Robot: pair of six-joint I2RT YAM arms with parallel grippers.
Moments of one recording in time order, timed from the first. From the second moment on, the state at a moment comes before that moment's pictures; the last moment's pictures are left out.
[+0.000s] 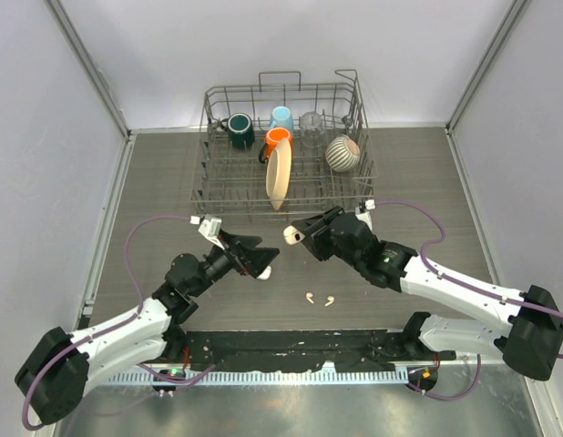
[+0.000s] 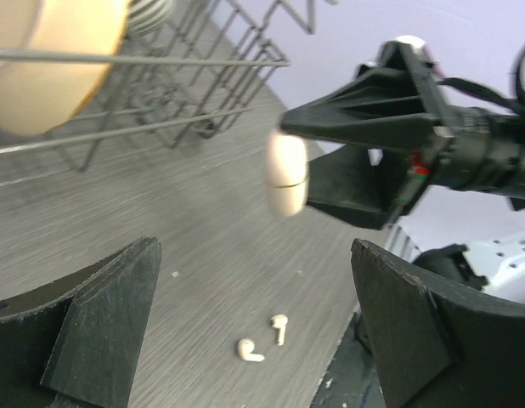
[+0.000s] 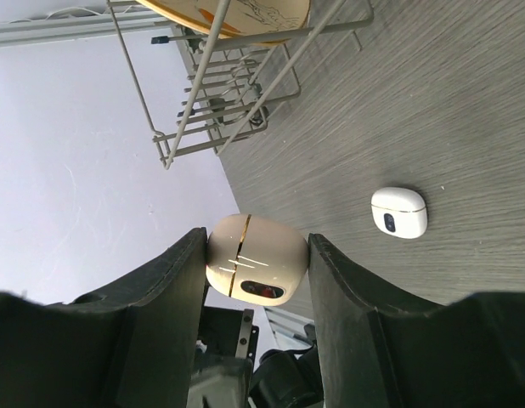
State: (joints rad) left arm -0.71 0.81 0.16 0.72 0.12 -0.66; right arm 0.91 1.10 0.74 -0.17 0.30 1.62
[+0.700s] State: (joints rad) left arm -0.80 1.00 0.21 0.96 0.12 -0.65; right arm 0.94 1.12 0.74 -0.07 0.24 1.66
